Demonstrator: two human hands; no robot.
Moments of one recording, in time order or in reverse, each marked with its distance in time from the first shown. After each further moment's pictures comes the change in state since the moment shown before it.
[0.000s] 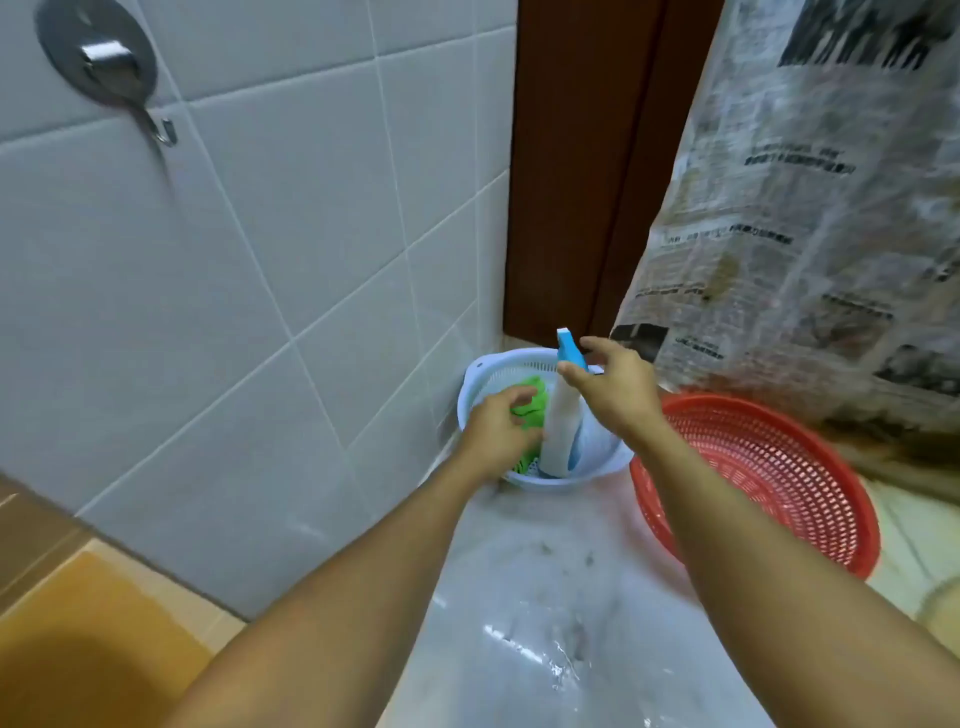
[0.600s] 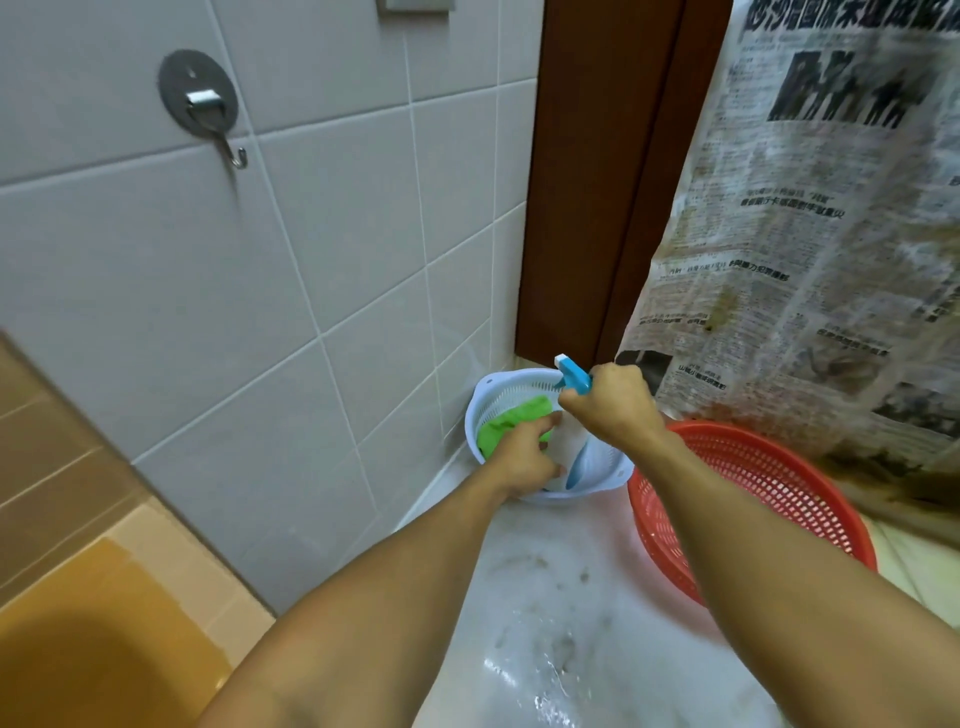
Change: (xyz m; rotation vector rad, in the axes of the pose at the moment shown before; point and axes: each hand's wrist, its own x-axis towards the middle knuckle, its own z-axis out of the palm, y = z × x) left_hand -0.010 0.010 0.023 0.097 -0.149 -0.007; right_hand 0.001 -0.015 -0.012 -0.386 -0.080 -0.004
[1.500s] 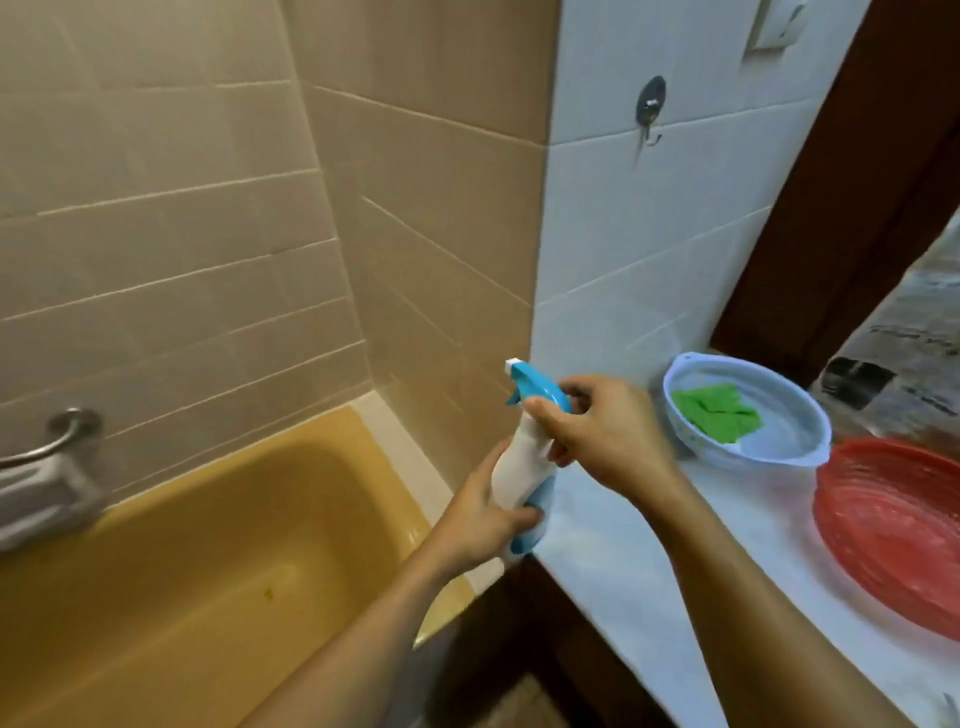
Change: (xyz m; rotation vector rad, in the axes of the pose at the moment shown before) left_hand -0.364 -0.103 -0.071 -0.349 0.473 -0.013; right_hand -0.291 -0.194 0.003 0.512 -0.349 -0.441
